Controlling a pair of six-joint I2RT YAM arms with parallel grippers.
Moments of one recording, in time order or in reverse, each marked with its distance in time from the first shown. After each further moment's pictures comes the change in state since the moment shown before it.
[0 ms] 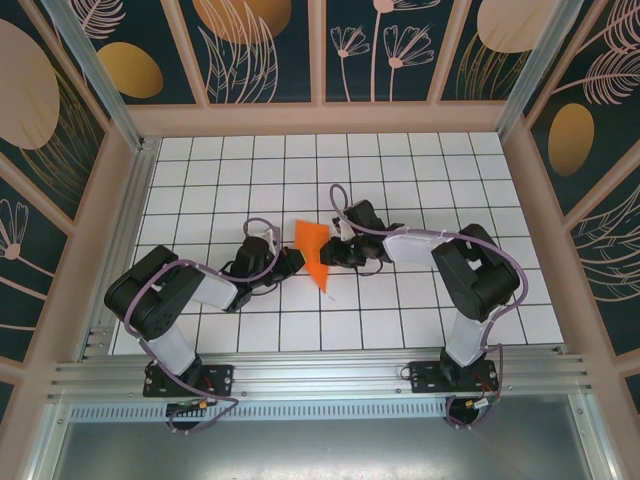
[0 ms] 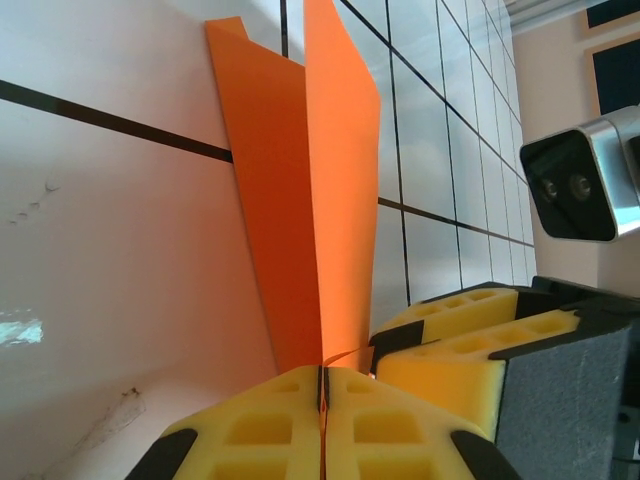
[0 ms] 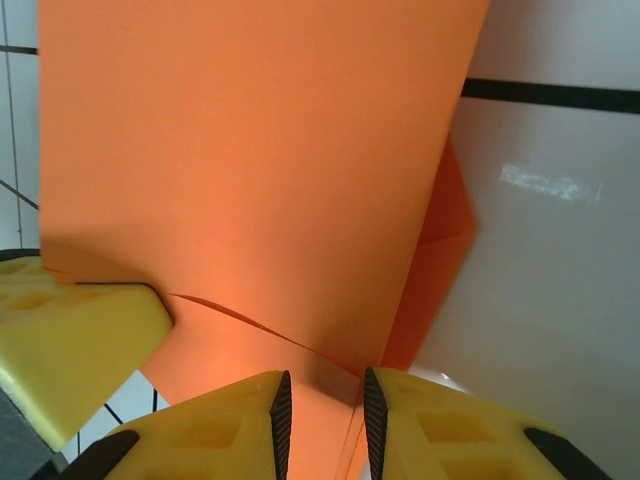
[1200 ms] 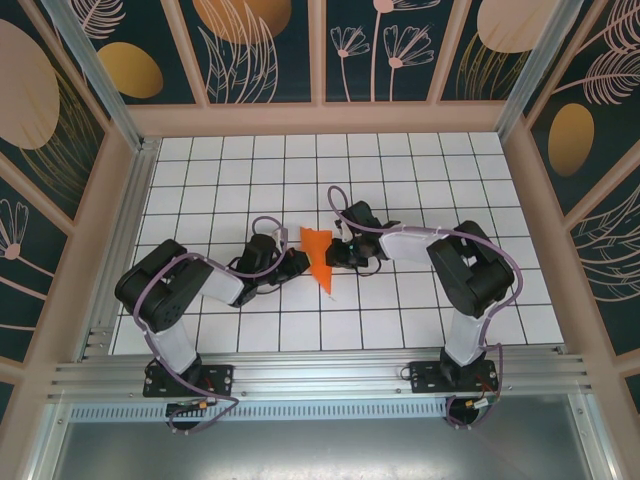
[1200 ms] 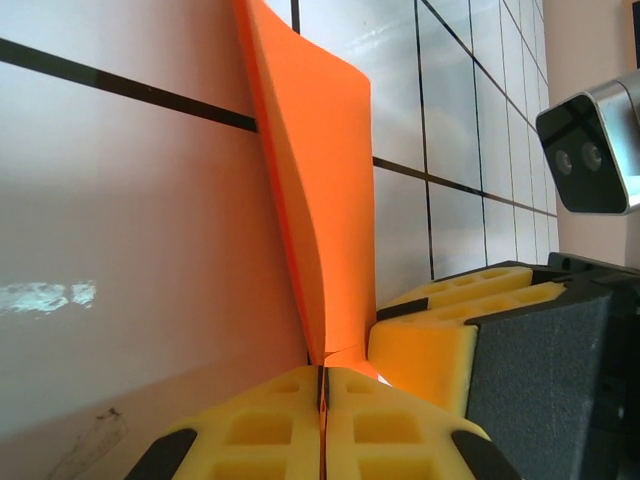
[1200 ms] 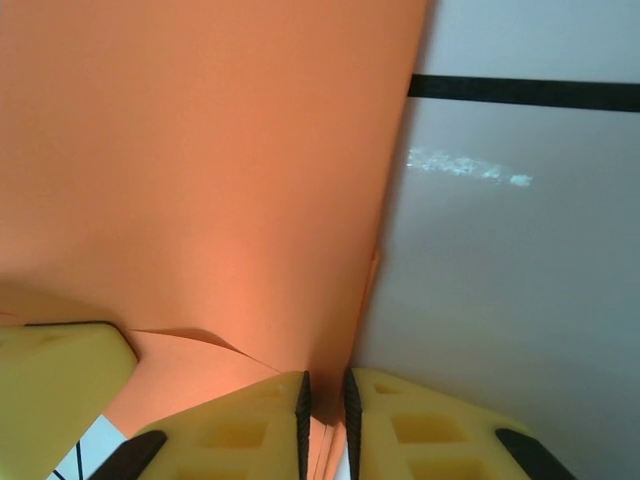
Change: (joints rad) left arm -0.010 0.069 0.063 -0.055 0.050 0.026; right arm 0.006 0.039 0.039 -0.090 0.103 0.009
